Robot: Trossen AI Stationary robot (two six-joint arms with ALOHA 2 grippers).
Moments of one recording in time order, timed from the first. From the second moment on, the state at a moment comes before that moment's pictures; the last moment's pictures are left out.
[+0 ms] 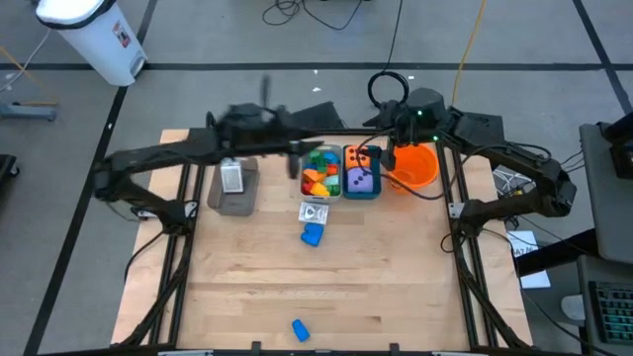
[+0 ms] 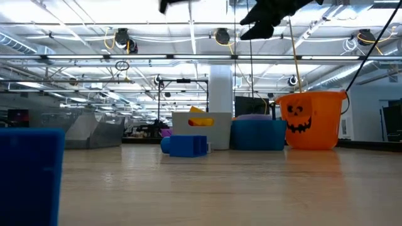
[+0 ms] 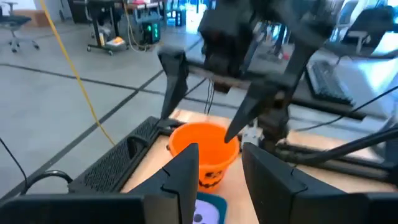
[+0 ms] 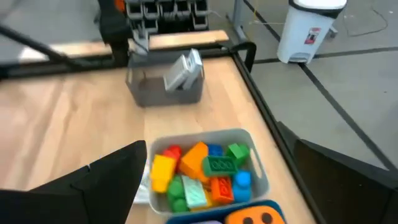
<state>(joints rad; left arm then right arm) 0.26 1.40 1.37 -0.14 0.04 -0.05 -0.55 1.22 1.25 -0.48 -0.32 -0.17</state>
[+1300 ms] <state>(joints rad) -0.35 1.04 0.92 -0.17 -0.29 -0.45 0.05 1.38 1.24 -0.20 0.19 0.27</state>
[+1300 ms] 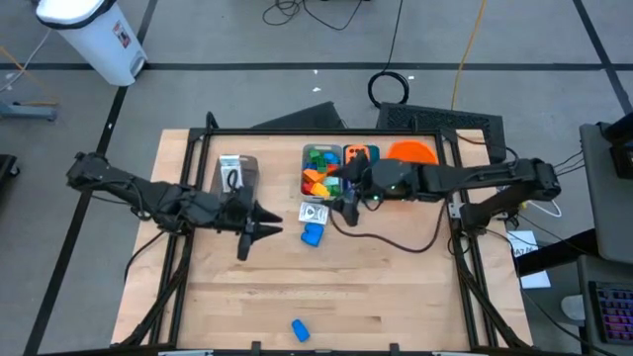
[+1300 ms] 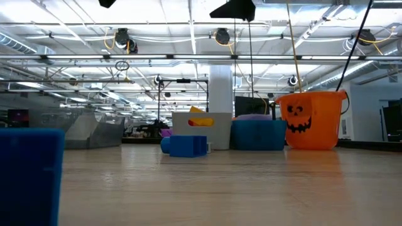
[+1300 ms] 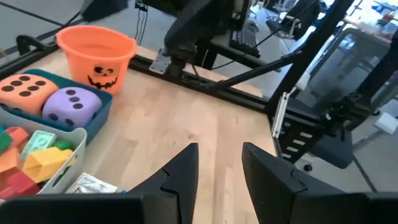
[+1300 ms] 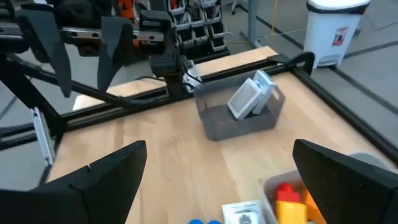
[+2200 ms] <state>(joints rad) -0.26 1.06 0.92 0.24 -0.29 -0.43 0.07 1.40 1.24 0.15 0.02 0.34</state>
